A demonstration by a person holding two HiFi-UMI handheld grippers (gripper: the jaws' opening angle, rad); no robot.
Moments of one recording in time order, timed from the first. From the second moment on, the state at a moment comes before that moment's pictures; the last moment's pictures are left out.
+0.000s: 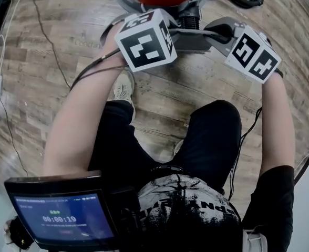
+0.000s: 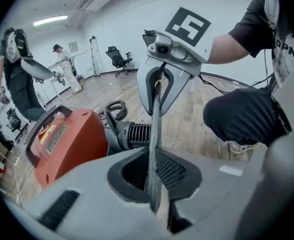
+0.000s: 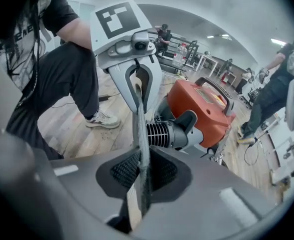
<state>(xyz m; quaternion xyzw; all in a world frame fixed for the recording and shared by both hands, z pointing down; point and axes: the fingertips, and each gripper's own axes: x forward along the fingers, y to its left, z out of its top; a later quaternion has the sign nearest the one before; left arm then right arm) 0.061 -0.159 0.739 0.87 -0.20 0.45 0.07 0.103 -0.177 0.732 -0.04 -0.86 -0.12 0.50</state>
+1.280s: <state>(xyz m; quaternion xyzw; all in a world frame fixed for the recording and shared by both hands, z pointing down) 0.074 -0.167 0.729 0.86 -0.21 0.46 0.07 0.107 -0.195 0.720 -0.03 -0.84 -0.14 0.53</state>
